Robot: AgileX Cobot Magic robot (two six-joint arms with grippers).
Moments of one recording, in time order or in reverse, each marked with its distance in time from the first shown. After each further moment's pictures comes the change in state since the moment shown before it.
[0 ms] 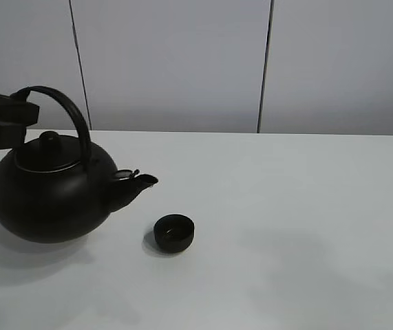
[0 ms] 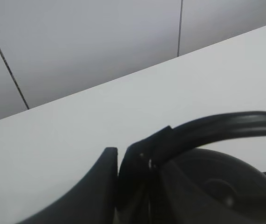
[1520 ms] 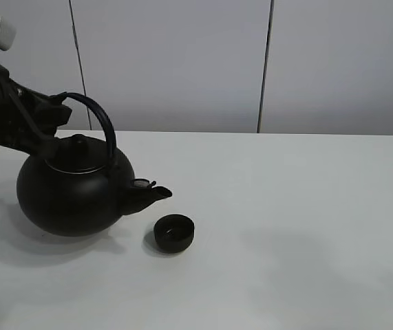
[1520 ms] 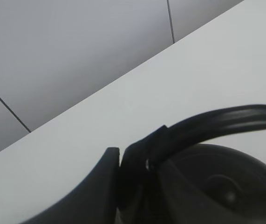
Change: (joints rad) left arm -0.075 0.122 -0.138 -0.046 0.066 0.213; right arm 0.000 0.000 0.000 0.000 -0.001 0.000
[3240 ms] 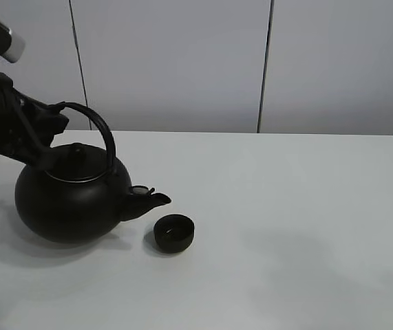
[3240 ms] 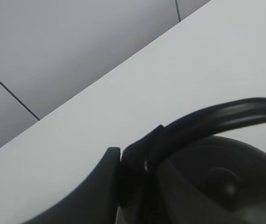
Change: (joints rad) left arm -0.029 0.001 0.000 -0.099 0.066 0.139; right arm 0.000 0.000 0.000 0.000 0.000 0.000
